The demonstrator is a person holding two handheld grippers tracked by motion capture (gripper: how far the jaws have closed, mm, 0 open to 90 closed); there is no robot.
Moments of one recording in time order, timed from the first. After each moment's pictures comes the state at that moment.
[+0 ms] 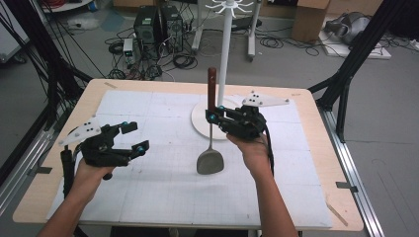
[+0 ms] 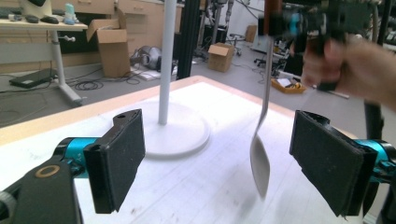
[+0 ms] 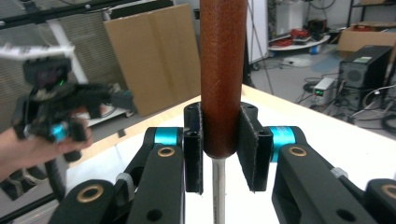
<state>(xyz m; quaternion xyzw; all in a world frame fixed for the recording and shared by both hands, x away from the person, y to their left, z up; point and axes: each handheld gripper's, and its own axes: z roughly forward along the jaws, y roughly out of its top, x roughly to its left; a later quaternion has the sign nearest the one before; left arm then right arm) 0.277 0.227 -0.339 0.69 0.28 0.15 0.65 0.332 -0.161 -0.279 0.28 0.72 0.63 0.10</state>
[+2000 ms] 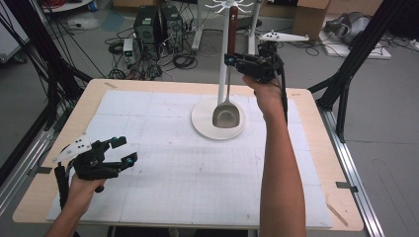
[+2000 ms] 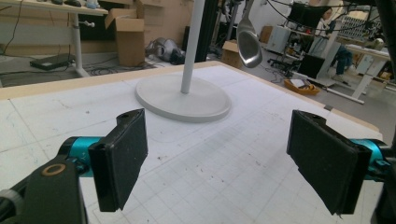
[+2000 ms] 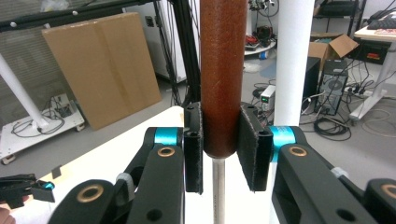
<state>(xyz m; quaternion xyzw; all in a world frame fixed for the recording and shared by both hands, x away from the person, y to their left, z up) 0.271 0.255 -0.385 0.68 0.31 0.15 0.64 0.420 -0.188 -0.193 0.33 0.71 0.59 0.17</state>
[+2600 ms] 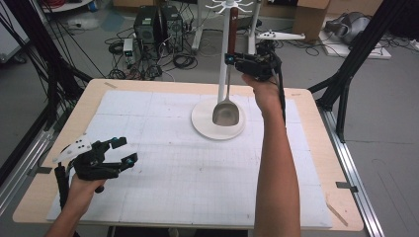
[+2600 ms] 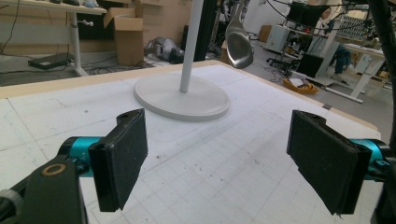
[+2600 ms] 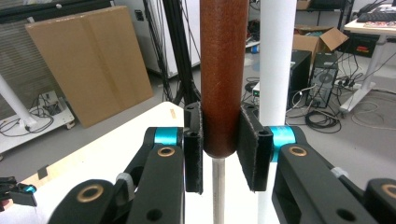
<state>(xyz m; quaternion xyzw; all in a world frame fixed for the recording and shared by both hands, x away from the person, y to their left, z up) 0.271 0.255 -0.386 0.68 0.31 0.15 0.64 0.430 -0.188 -0.199 0.35 0.72 0.58 0.17</state>
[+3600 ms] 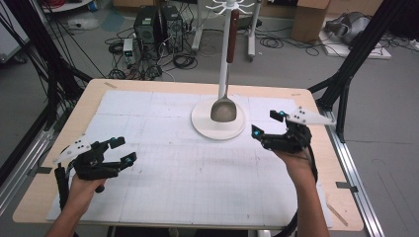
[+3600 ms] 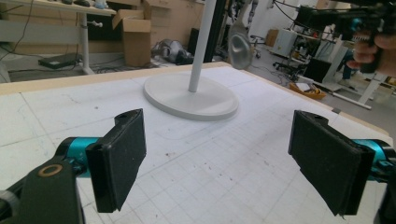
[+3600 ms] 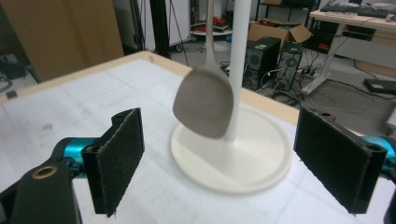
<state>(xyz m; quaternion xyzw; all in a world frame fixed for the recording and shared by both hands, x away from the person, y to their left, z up) 0.274 0.259 -0.394 0.68 0.32 0.16 0.64 0.307 -0.269 -0.317 0.34 0.73 0.54 0.24</state>
